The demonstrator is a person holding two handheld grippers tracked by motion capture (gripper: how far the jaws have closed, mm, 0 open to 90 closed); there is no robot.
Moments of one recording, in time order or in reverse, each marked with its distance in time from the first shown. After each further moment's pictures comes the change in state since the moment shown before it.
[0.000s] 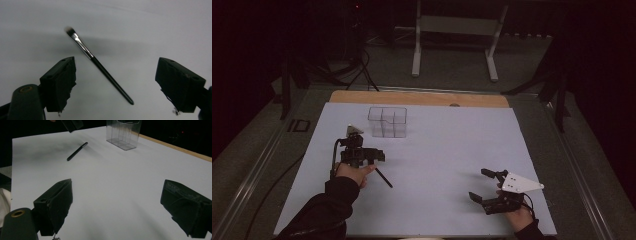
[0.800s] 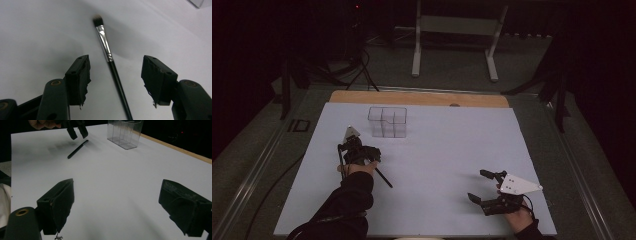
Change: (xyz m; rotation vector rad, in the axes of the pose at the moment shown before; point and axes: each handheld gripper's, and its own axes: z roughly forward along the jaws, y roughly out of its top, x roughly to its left) left arm -0.001 0.006 0.028 -0.002 0.159 -0.290; right arm 0.006 0.004 0.000 0.023 -0.013 -0.030
